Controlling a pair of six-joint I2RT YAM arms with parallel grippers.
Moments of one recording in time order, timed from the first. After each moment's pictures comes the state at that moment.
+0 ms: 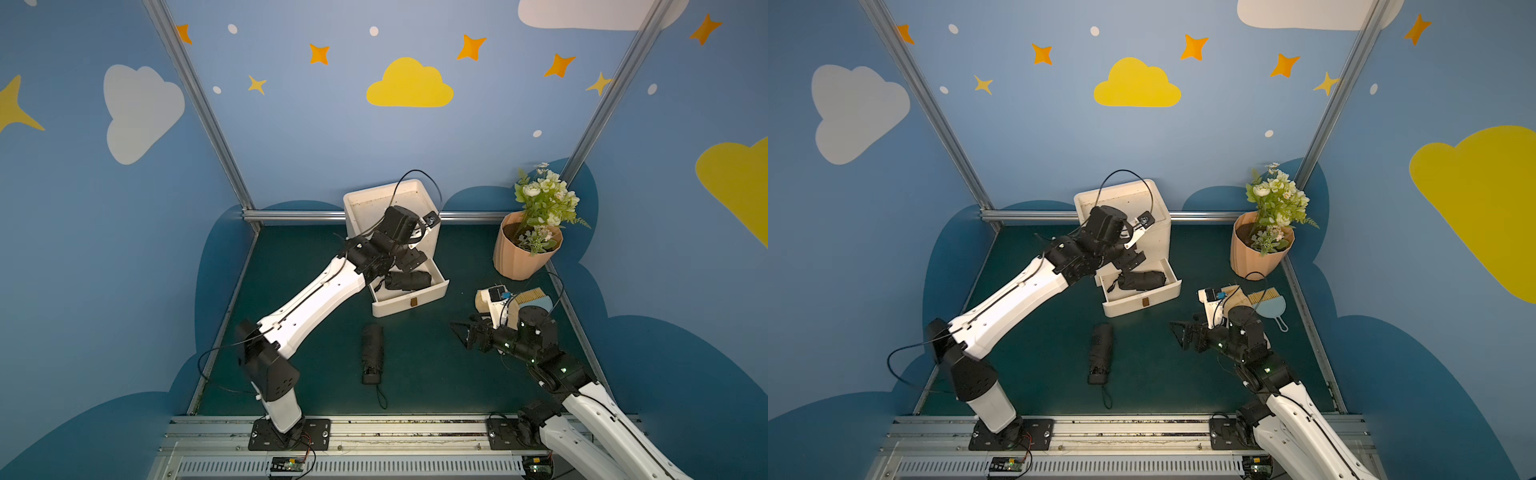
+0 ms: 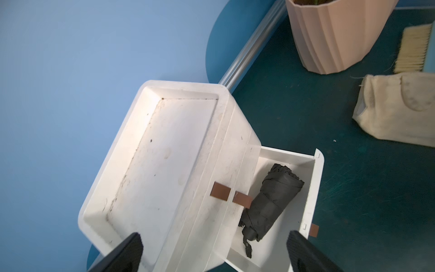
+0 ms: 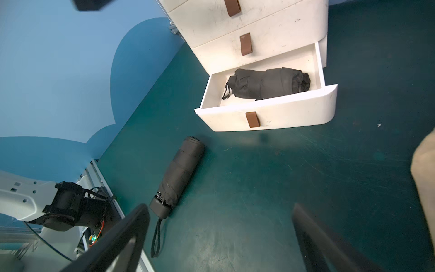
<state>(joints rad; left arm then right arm) -0.71 1.66 1.78 -0.70 -0.29 0.39 0.48 0.68 0.54 -0.31 -0.39 0.38</state>
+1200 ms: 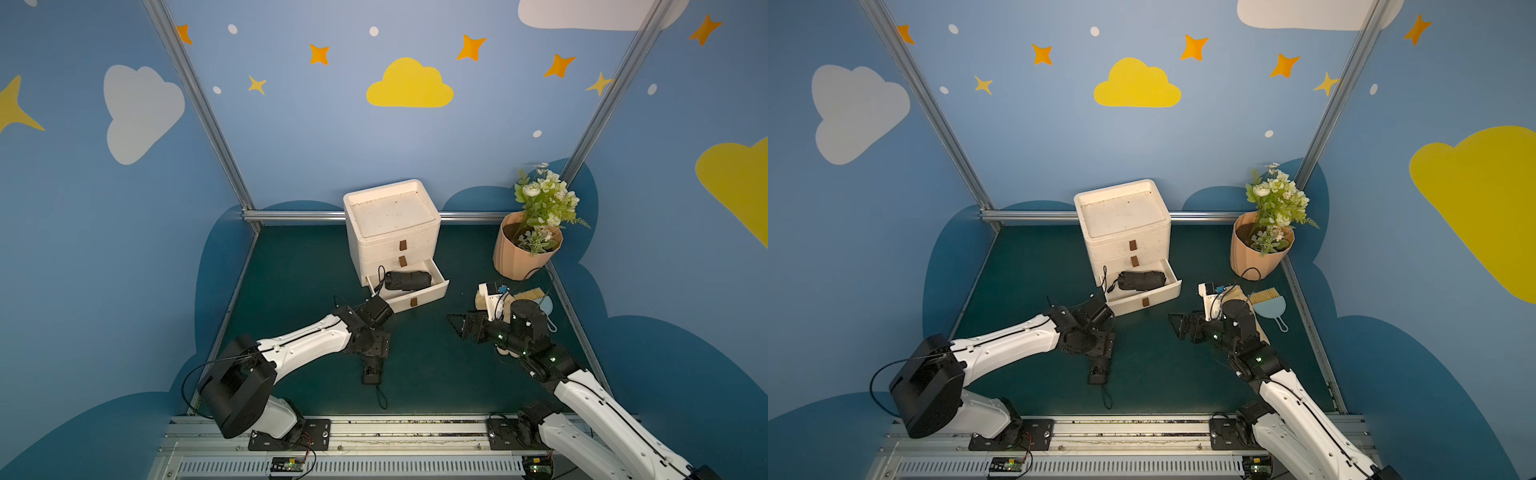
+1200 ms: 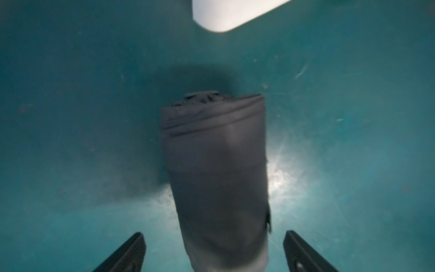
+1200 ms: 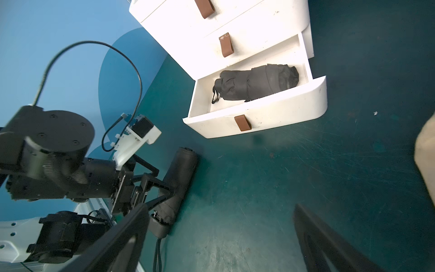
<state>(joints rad) -0.77 1.50 0.91 -0.74 -0.08 -0.67 0.48 0.76 0.54 -0.23 -0.33 0.46</state>
